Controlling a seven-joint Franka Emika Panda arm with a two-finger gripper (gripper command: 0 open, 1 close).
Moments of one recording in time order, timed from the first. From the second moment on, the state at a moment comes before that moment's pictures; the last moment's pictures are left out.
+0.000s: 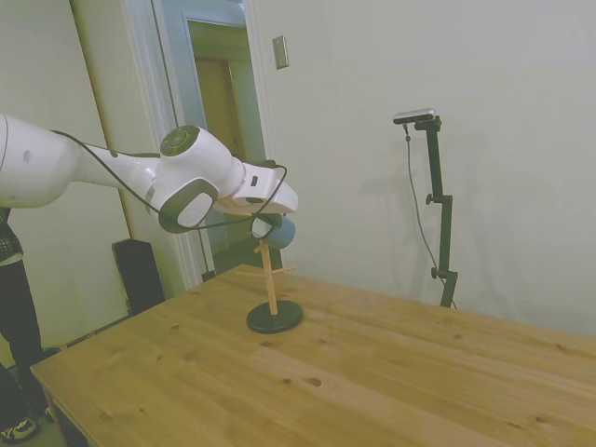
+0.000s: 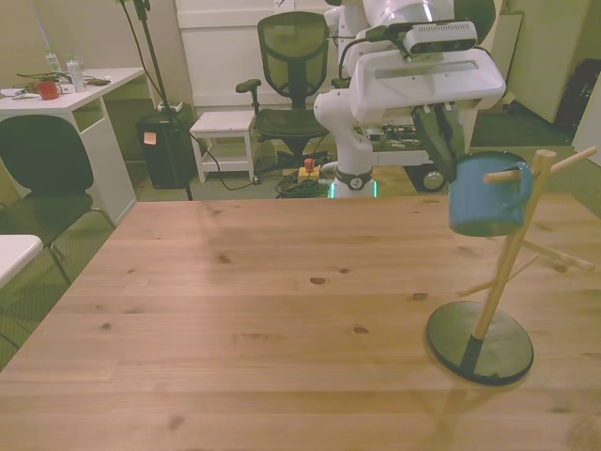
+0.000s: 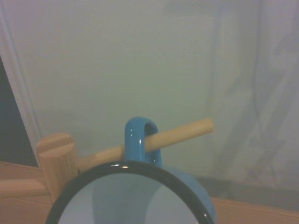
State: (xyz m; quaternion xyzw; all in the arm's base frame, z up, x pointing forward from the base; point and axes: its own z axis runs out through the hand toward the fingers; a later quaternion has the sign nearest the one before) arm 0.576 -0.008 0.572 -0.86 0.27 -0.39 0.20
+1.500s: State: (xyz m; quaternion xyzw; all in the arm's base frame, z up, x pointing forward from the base) arm 0.528 -0.162 0.596 -0.81 0.44 -0.36 0.14
